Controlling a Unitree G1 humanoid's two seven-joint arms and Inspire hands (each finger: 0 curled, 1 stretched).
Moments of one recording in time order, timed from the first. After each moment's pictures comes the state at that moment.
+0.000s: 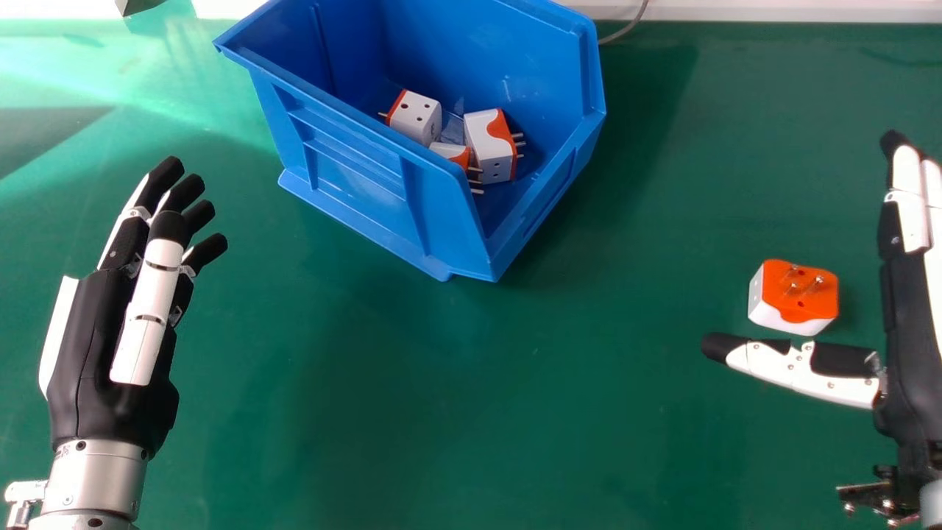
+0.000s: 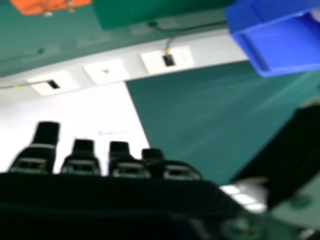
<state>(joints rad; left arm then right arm) 0.18 0.17 0.31 0.03 -0.31 -0.29 -0.31 0.44 -0.14 0.00 -0.70 -1.04 0.28 0.05</state>
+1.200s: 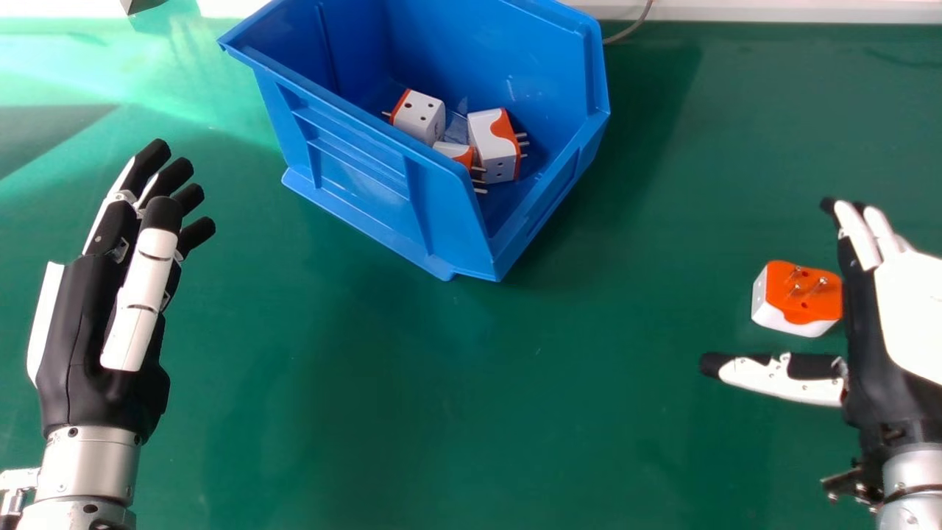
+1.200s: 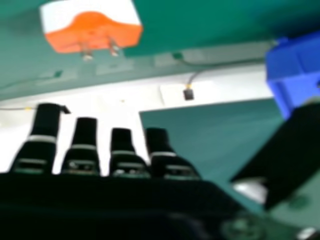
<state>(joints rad) 0.16 0.18 0.32 0.01 -0.31 -0.28 -0.27 0.29 -0.27 -0.01 -0.35 -0.99 0.23 -0.03</state>
